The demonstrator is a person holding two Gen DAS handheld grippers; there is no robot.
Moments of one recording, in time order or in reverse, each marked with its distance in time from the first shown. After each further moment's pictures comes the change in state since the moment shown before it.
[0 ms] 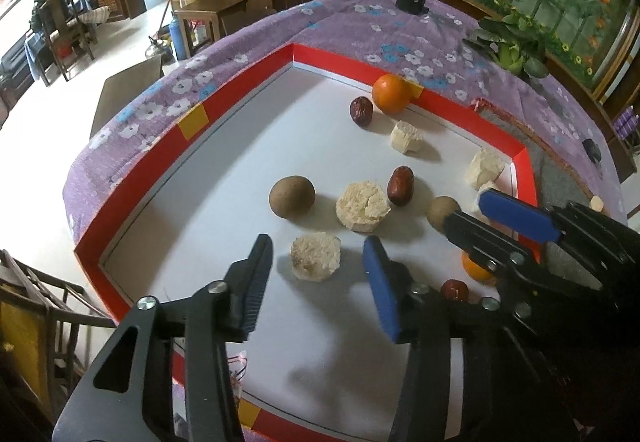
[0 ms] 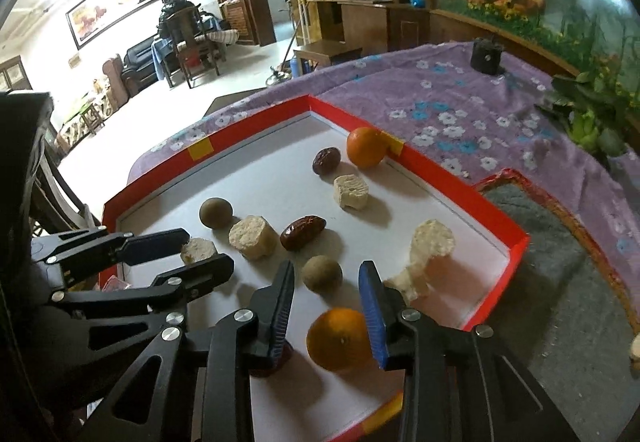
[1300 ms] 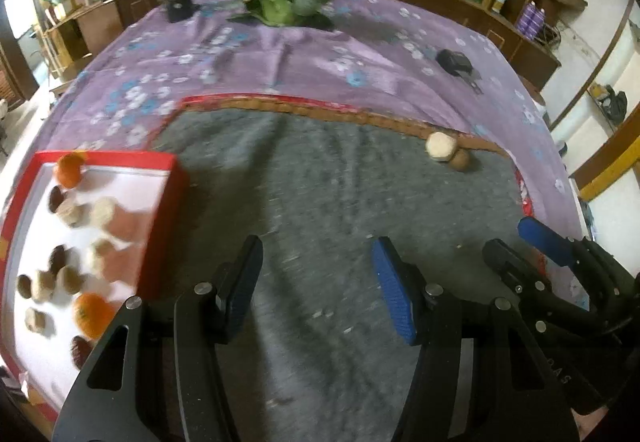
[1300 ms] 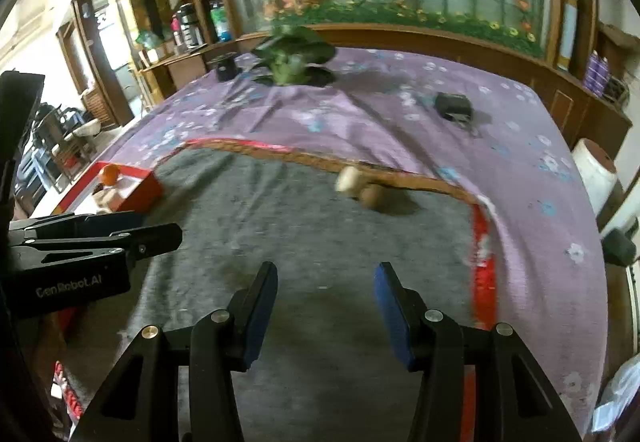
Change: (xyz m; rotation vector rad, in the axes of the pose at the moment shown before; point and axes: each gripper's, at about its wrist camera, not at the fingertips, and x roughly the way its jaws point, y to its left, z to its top) left arm 0.001 -0.258 -0.005 0.373 0.055 -0.229; right arm -0.154 -0.211 -0.157 0.443 -0.109 -0.369
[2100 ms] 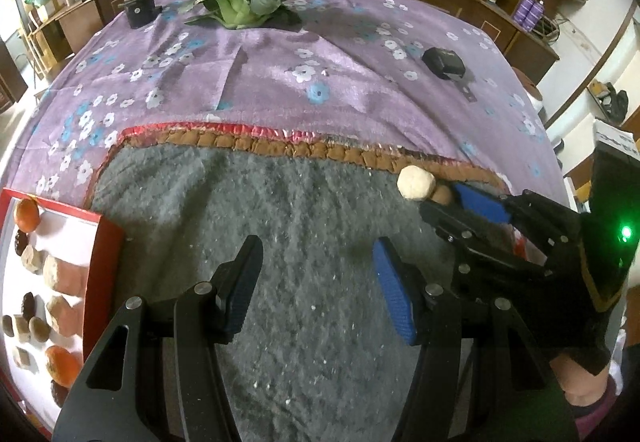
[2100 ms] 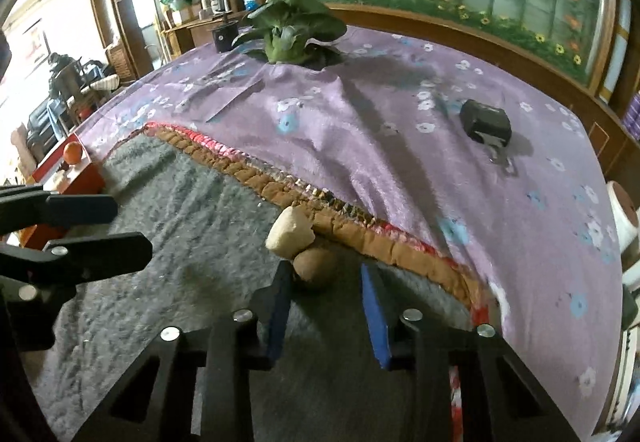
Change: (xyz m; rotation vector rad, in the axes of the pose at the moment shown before) left arm 0.035 -0.032 0.042 0.007 0.044 -0.016; right arm 0.083 -0.033 0.049 -0.183 0.054 0.078
